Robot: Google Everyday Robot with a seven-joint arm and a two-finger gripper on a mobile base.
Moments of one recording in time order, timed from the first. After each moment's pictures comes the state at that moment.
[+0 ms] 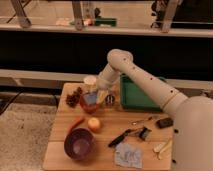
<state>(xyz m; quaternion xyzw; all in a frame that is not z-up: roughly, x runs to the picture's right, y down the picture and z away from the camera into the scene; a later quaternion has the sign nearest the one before) -0.051 0.031 0.781 -0.32 -0.34 -0.15 0.87</state>
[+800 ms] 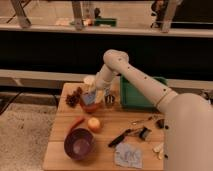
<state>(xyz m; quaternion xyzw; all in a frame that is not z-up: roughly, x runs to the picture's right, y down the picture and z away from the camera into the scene) -0.064 0.033 0.798 -0.33 -0.33 -0.15 0.87</state>
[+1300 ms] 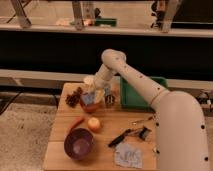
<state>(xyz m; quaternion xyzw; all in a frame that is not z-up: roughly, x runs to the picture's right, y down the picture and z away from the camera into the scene) -0.067 0.036 0.813 -0.35 -0.34 -0.16 0.86</state>
